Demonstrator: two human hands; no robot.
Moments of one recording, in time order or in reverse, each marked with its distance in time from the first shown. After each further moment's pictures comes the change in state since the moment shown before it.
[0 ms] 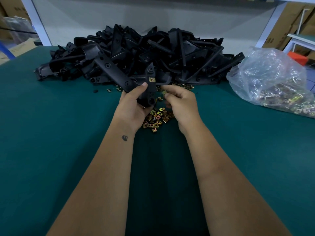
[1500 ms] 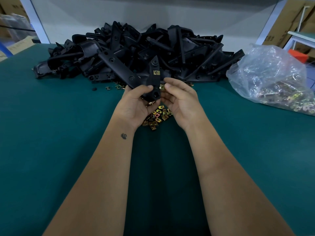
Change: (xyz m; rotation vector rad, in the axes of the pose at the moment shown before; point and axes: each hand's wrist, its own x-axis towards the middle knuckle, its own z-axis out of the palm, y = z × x) left_hand -0.002 0.000 -0.005 0.046 -0.242 -0.013; right_hand 0.000 -0.009 -0.006 0.545 -0.151 0.125
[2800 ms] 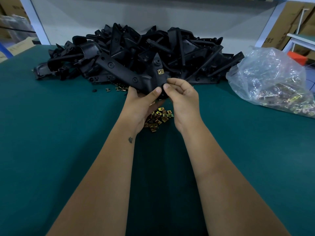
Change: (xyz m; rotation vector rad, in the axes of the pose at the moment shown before) left_hand 0.001 -0.010 0.009 0.275 0.093 0.118; right_hand 0.001 0.005 0.008 -0.254 0.196 -0.182
